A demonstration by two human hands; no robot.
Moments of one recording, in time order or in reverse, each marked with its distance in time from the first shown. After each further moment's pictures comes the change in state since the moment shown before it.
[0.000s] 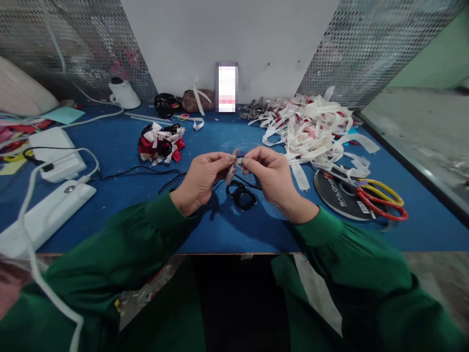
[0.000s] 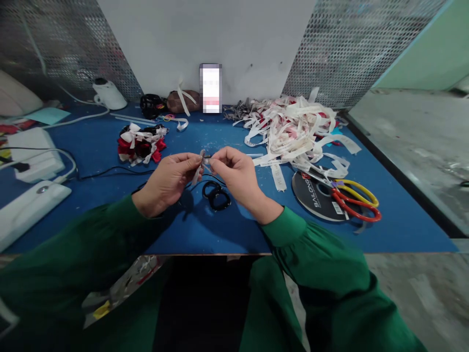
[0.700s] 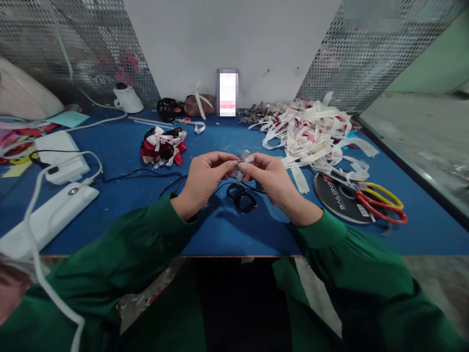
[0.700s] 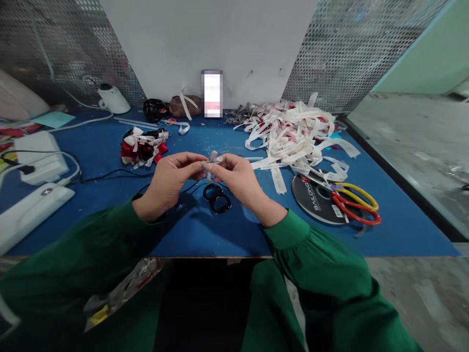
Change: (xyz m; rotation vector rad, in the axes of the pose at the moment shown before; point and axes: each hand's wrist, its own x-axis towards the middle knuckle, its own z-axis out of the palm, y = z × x) left_hand -0.002 -0.001 -0.002 0.237 0.081 0.220; right_hand 0.005 -0.001 -0.005 0.013 -0.110 0.149
